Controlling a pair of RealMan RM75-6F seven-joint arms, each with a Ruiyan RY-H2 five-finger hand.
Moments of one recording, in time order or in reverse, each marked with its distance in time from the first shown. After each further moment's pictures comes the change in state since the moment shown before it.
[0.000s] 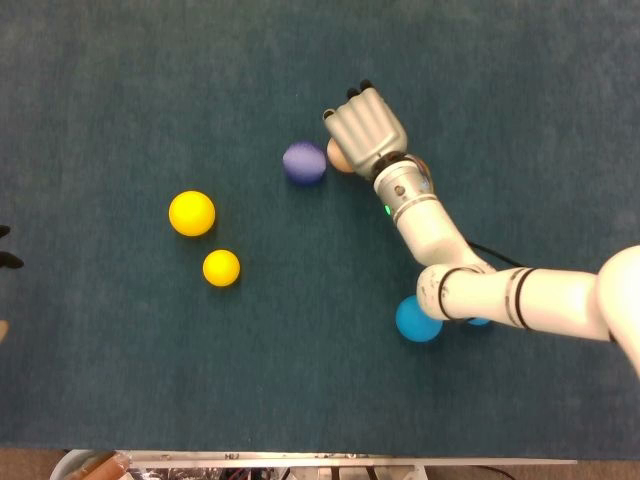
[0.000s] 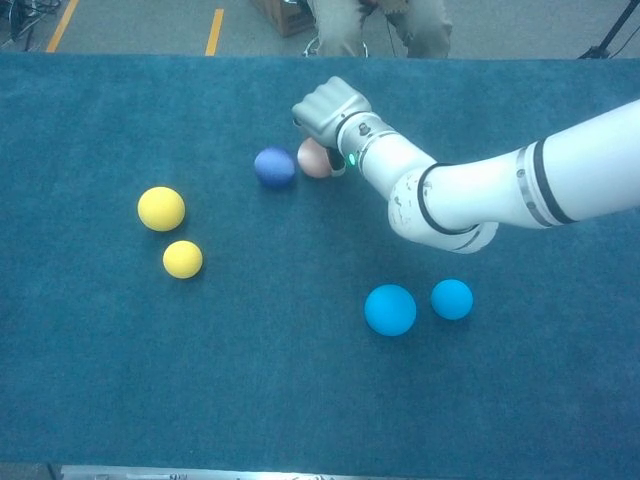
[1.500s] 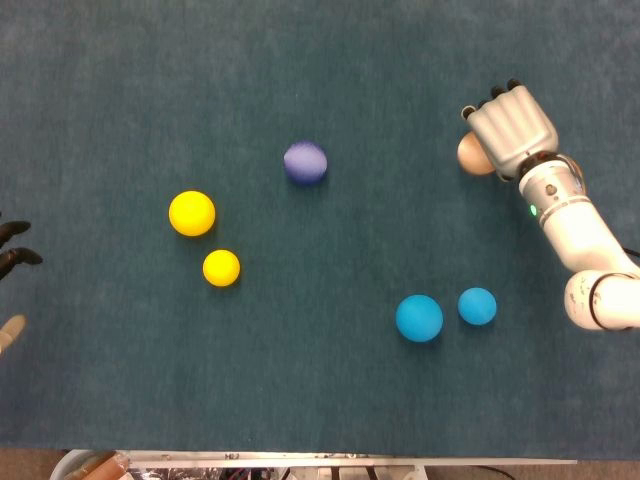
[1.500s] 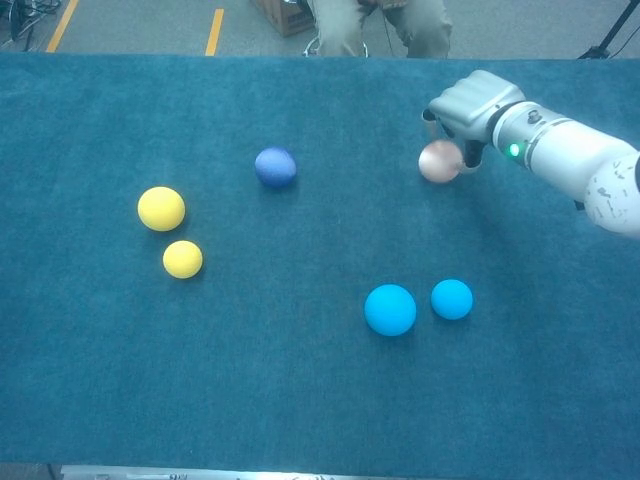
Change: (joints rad) left arm -0.021 -0.032 -0.016 0.006 0.020 -0.017 0.010; right arm -0.242 0.397 -0.185 -0.348 -0.115 0.042 0.116
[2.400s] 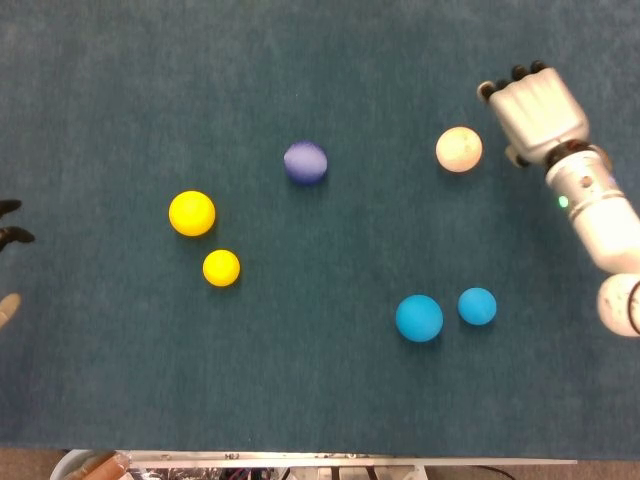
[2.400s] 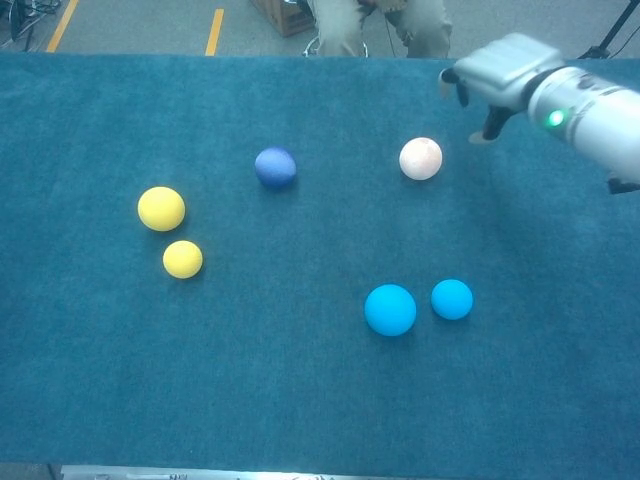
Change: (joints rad) left arm -0.011 -0.034 -0.043 0.038 -0.058 0.016 -0.008; right arm -0.060 0.158 0.042 -0.156 -0.080 0.069 0.148
